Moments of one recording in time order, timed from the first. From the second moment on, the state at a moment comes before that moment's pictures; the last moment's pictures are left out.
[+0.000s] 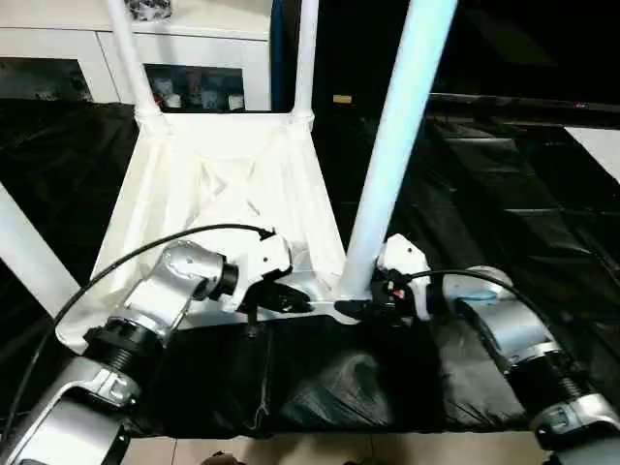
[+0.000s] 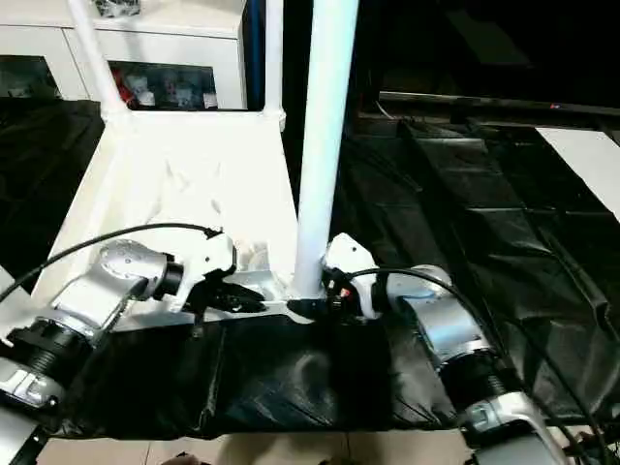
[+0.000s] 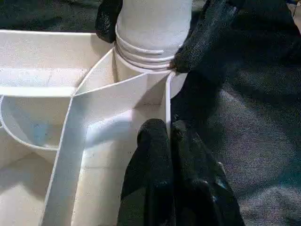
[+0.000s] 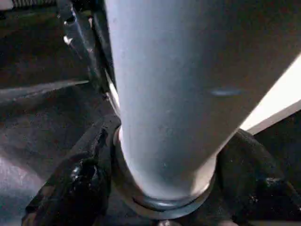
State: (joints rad) left arm -0.59 0.44 -0.37 0.48 -0.03 0.22 -1.25; right arm -0.47 -0.35 0.26 0.47 0.11 0.13 1.05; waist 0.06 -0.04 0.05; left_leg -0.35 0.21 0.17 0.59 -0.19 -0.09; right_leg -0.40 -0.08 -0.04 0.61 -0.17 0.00
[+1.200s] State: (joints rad) left arm -0.60 0.40 -0.37 0.49 0.01 0.19 -1.25; right arm -0.38 -0.38 0.20 0.43 0.15 0.11 1.09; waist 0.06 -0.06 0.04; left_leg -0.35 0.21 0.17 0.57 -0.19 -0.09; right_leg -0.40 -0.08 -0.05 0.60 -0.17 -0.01
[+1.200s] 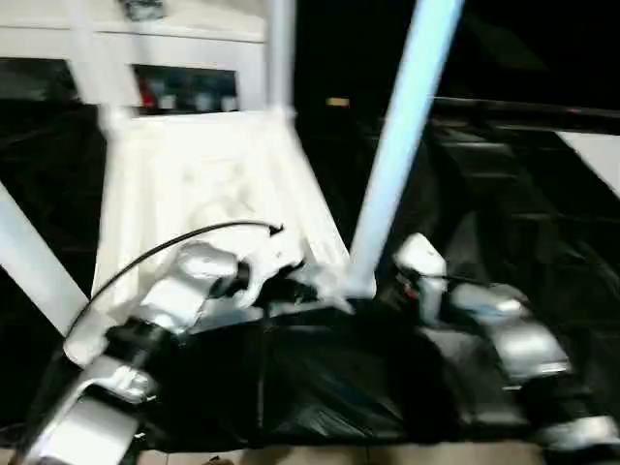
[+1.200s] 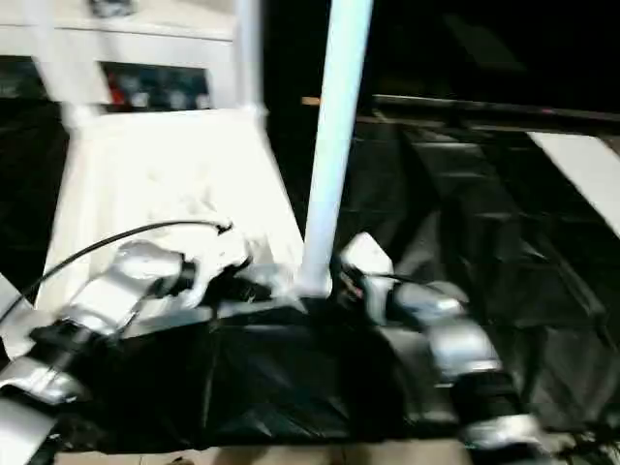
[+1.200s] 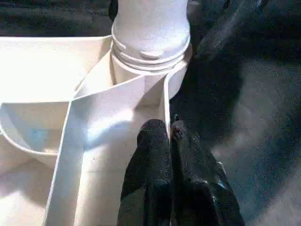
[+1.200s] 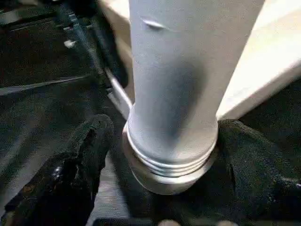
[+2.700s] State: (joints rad) left arm -0.60 0.28 -0.33 0.47 0.11 0.38 -0.95; right arm -0.41 -0.05 0.07 0.55 0.08 0.10 0.50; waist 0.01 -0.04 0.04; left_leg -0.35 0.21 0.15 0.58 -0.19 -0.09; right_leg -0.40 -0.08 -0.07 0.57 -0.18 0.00
